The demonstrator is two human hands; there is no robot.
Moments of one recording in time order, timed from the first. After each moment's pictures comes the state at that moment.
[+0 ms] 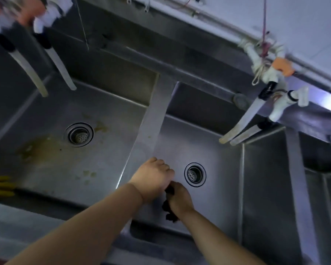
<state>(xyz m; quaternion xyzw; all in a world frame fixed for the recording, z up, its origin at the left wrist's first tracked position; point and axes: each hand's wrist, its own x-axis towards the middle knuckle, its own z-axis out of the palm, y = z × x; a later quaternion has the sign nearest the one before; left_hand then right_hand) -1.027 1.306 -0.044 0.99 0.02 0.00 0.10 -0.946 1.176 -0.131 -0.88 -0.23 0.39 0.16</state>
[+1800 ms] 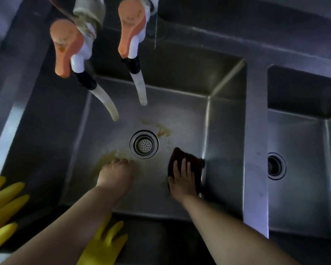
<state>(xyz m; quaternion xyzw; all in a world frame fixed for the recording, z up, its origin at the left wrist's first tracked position) -1.213 1.605 -0.154 0.89 0.29 -0.30 0.16 -1.096 1.425 -0.243 -0.87 -0.28 0.40 -0.03</state>
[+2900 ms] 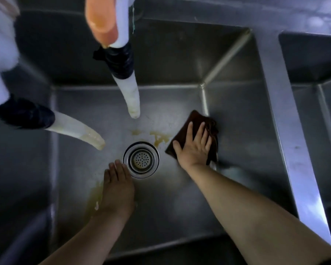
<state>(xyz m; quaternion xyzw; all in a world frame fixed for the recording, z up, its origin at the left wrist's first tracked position) -1.196 1.643 -0.262 0.91 0.17 -0.37 0.03 -1.015 1.504 -0.305 -0.98 -0.14 0.16 -0.02</state>
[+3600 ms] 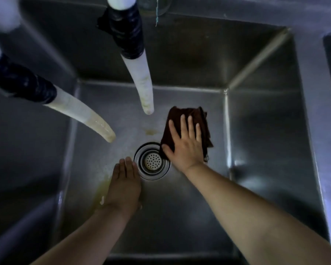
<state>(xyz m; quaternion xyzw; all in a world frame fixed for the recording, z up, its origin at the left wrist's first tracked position) -1.192 1.641 -0.262 0.90 0.20 -0.39 0.03 -1.013 1.547 -0.316 -0.91 -0.40 0.11 -0.01</state>
